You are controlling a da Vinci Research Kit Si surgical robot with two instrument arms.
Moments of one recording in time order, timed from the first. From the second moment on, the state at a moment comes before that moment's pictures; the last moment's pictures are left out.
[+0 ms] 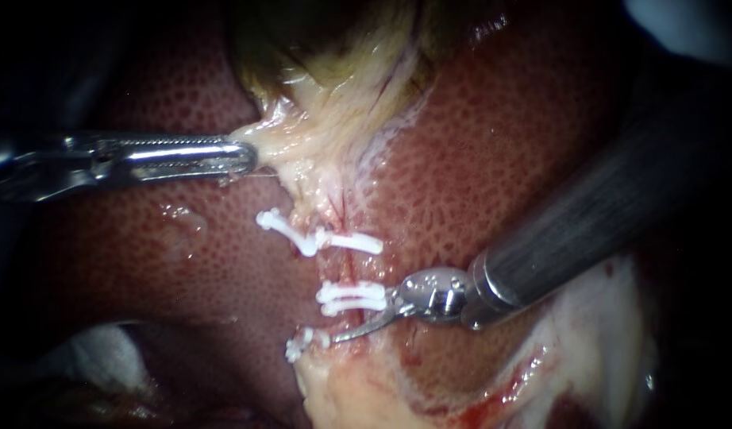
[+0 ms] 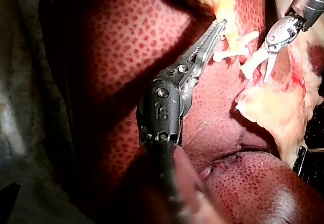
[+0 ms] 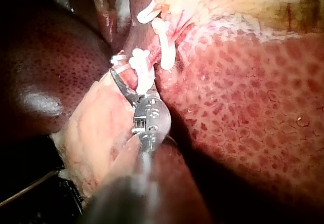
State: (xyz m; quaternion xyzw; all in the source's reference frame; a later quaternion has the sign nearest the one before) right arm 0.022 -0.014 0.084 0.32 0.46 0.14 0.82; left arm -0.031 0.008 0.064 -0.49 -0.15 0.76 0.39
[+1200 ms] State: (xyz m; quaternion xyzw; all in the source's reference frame) right arm 0.020 -0.013 0.083 0.32 0.45 0.14 0.82; left arm -0.030 0.009 0.063 -0.49 -0.16 0.76 0.39
